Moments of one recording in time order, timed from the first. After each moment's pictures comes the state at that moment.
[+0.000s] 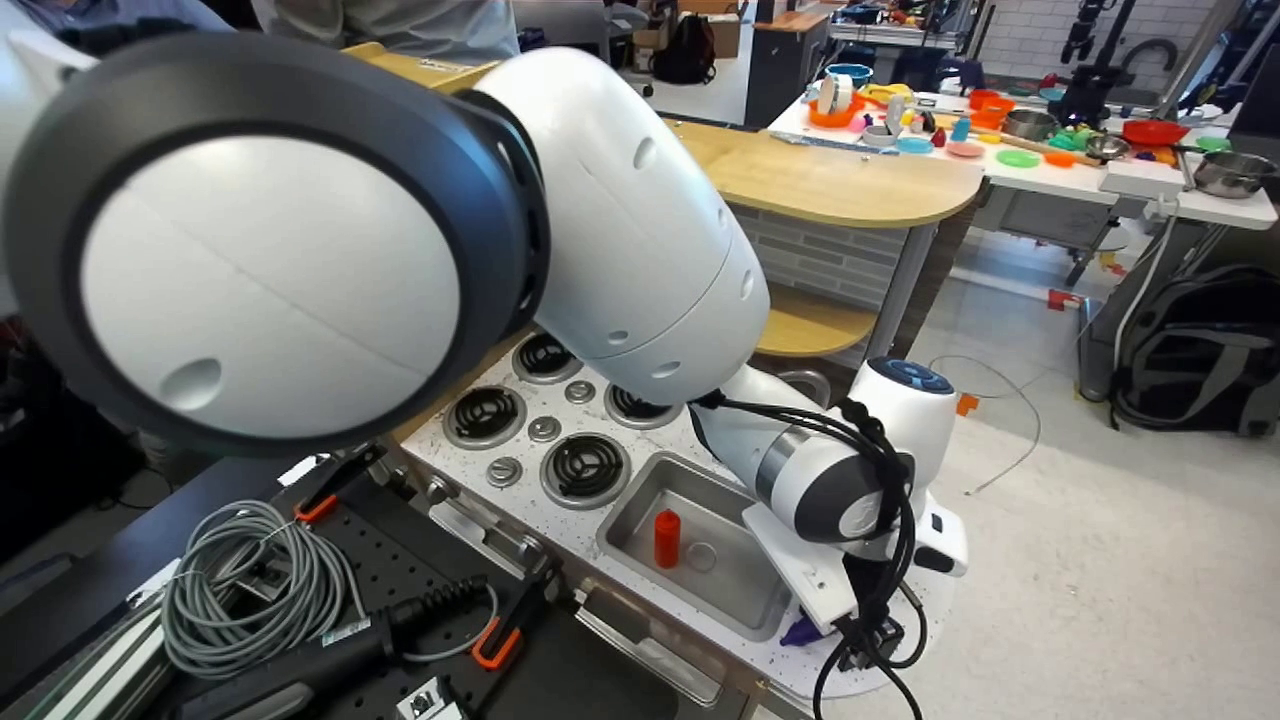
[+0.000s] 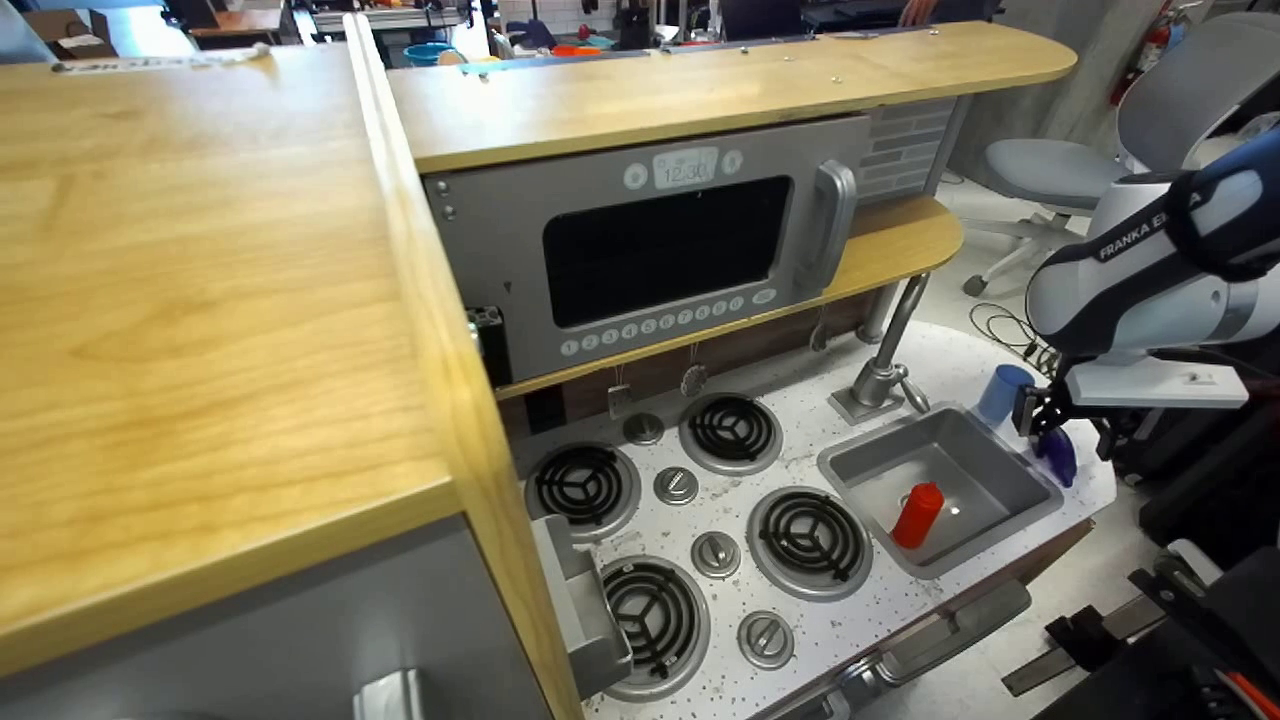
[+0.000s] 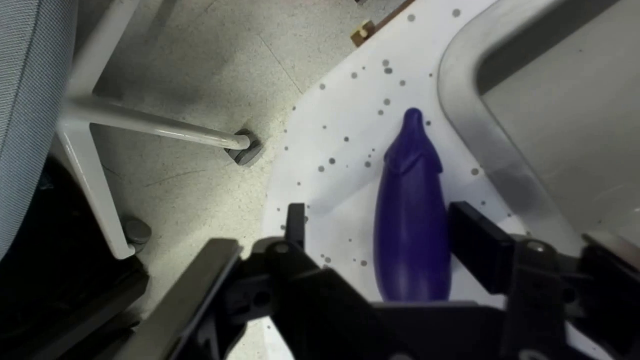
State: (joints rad) arm -0.32 1.21 -0.28 -1.41 0.06 2.42 0.13
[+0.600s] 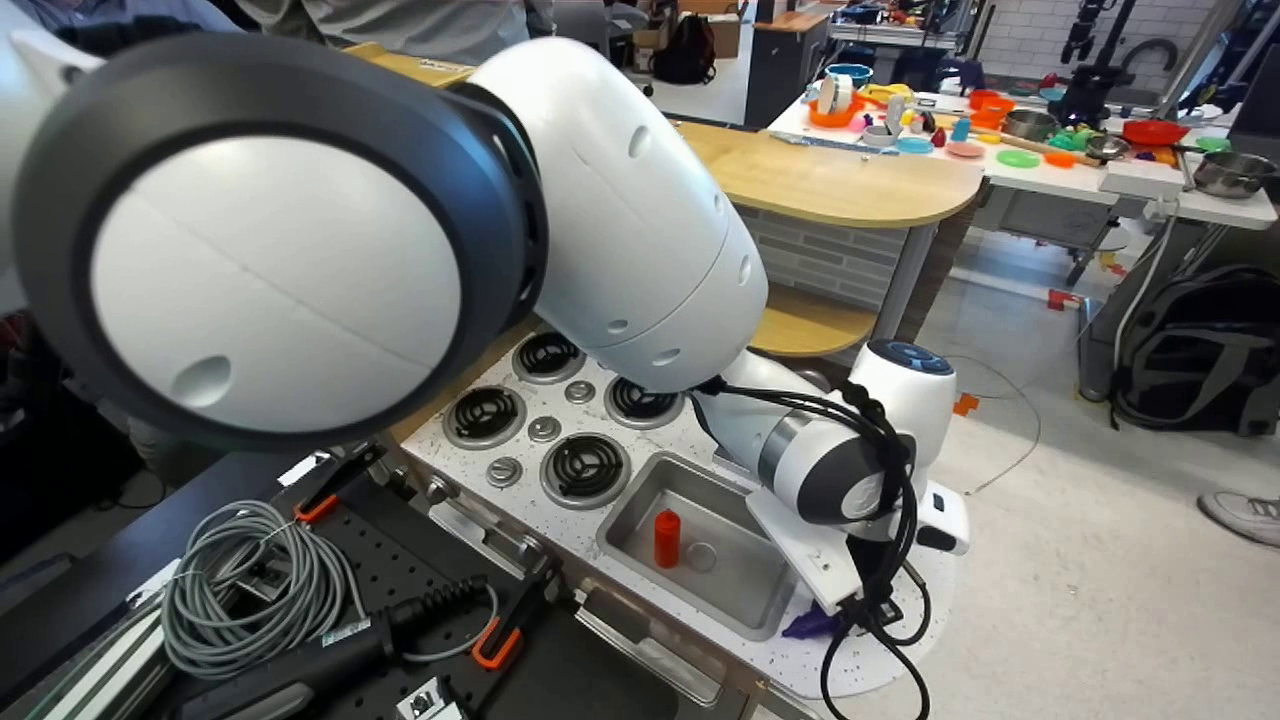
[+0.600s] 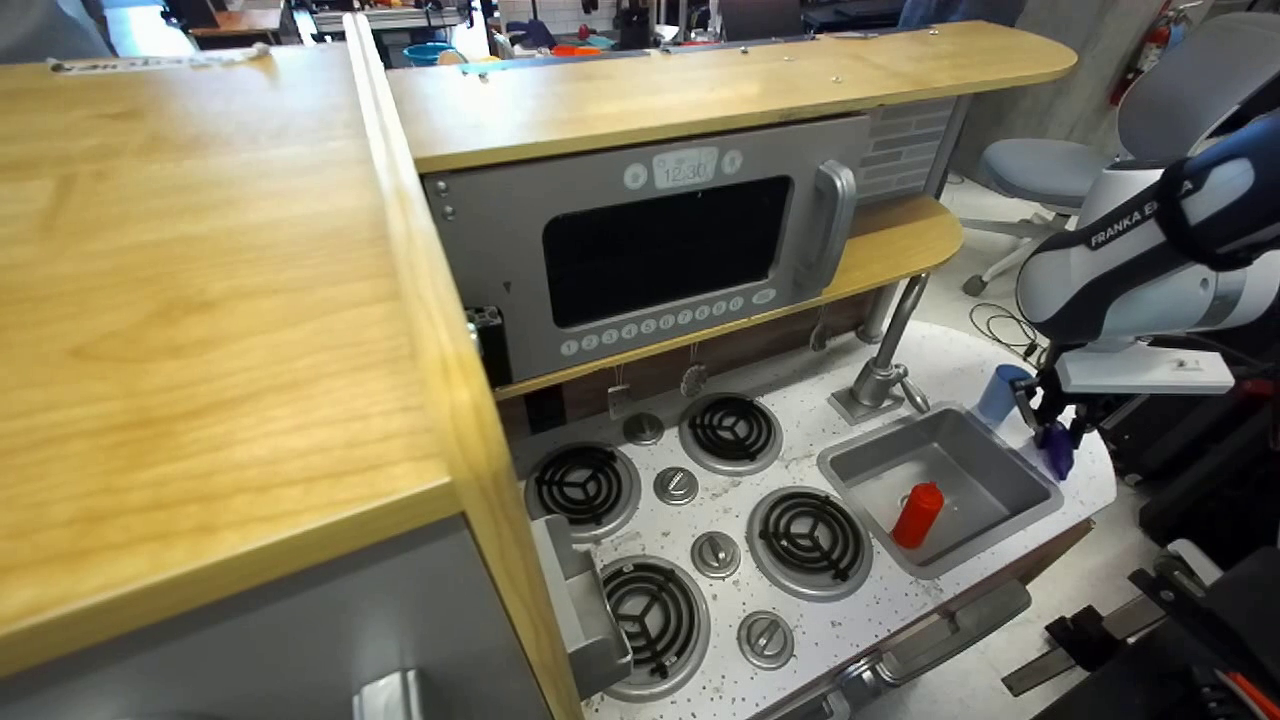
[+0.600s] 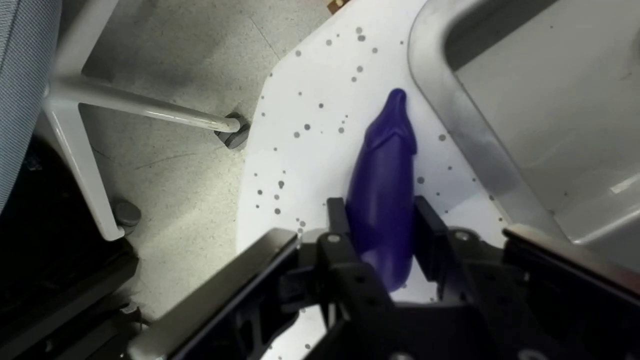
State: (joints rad) arm -0.31 1.21 -0.27 -1.38 0.06 2.42 0.12
